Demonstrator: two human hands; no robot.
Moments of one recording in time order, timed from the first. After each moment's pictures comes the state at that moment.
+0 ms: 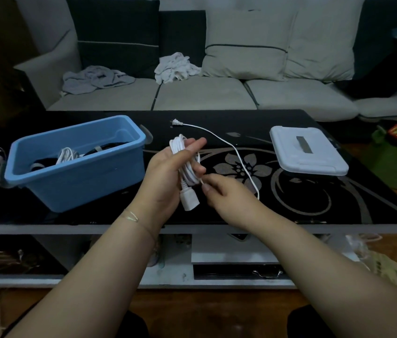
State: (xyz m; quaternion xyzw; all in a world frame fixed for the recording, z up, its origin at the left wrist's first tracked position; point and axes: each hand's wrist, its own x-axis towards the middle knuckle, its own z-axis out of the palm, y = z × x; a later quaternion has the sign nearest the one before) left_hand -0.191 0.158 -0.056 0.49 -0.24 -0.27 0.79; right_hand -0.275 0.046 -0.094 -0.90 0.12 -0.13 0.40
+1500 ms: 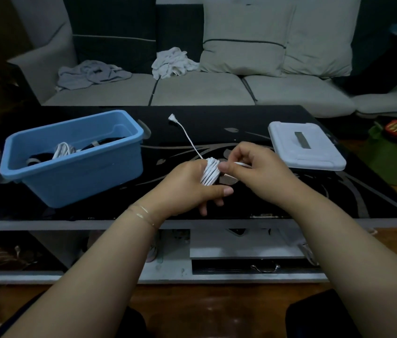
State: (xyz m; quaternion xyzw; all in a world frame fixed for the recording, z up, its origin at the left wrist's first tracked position) left_hand -0.195 0.156 -0.066 0.73 -0.47 -0.24 0.43; right_hand -0.297 0.009 -0.060 -0.89 0.13 -0.23 0.36
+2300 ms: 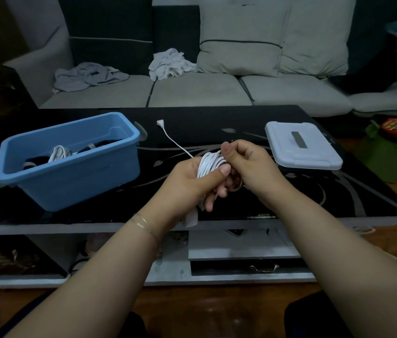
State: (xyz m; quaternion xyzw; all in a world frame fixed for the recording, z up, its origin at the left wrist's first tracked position) left_hand -0.212 0.151 -0.068 0.62 -0.41 -0.26 0.62; right_hand -0.286 0.021 -0.060 -0.74 0.13 -0.25 0.62
